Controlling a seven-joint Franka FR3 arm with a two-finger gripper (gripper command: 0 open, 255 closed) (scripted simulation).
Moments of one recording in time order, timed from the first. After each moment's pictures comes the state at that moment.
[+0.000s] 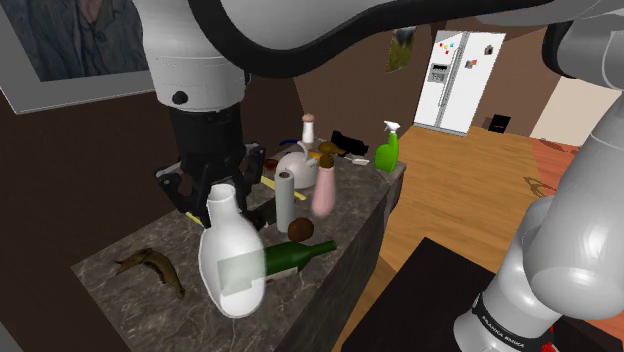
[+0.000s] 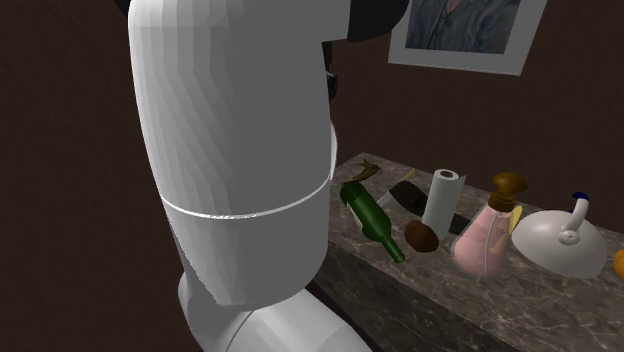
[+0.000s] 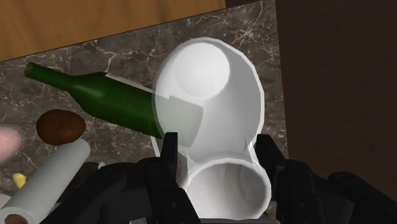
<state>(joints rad) 0.13 0.00 0.67 -1.73 -0.04 1.76 0.89</state>
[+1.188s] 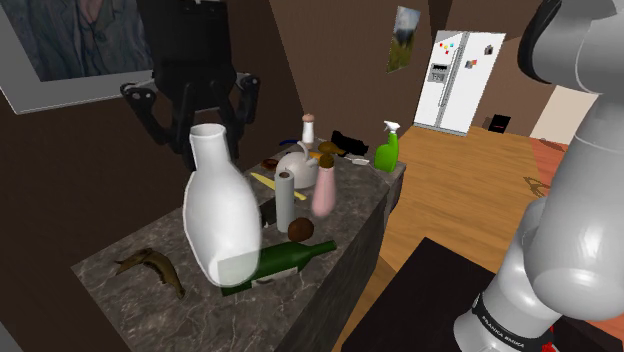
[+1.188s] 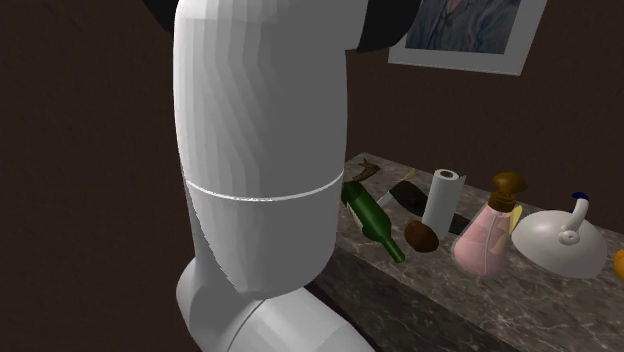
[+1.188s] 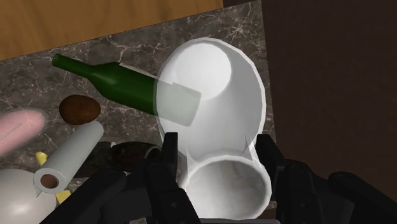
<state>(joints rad) 0.16 0.08 0.68 -1.41 -0.10 1.50 0.91</state>
